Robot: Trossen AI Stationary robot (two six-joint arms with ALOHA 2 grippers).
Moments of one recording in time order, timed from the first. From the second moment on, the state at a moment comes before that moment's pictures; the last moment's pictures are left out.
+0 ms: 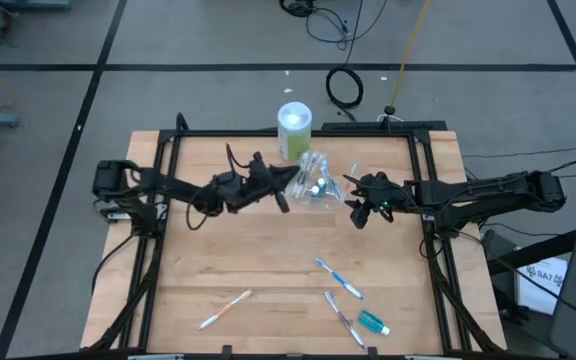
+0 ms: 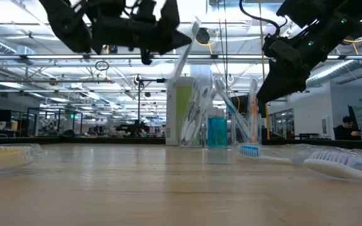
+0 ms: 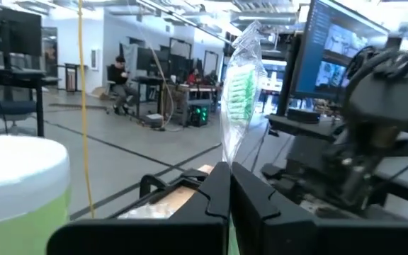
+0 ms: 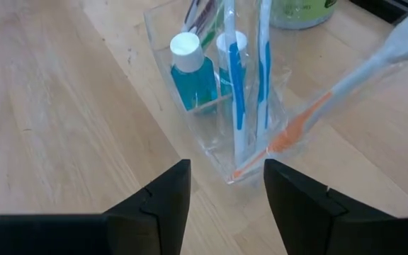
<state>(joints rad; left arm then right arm) 0.08 1.67 0.76 1.10 -0.36 -0.06 -0.07 1.03 0.55 -0.25 0.28 0.46</state>
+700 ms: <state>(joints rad) 0.15 2.08 0.89 1.41 -0.38 0.09 -0.07 1.03 0.55 -0.23 0.28 0.42</state>
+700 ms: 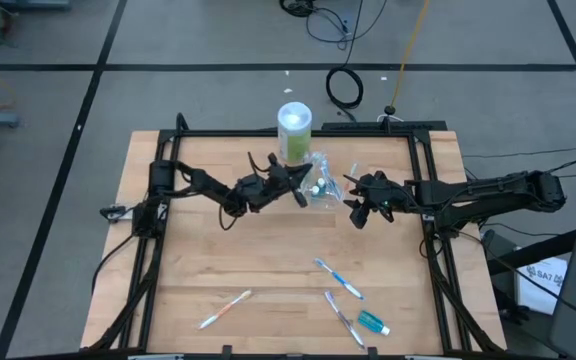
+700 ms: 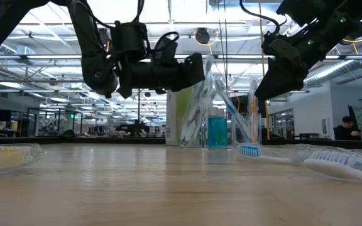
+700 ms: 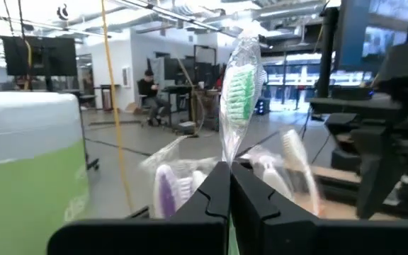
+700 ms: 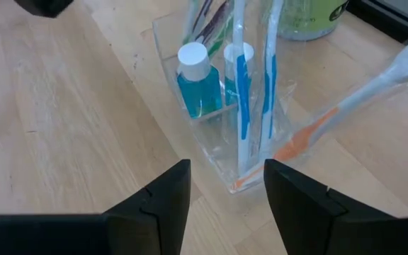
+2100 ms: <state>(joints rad) -0.02 1.93 0.87 1.04 -0.79 0.26 -0.07 1.03 0.55 -0.13 0.23 0.29</state>
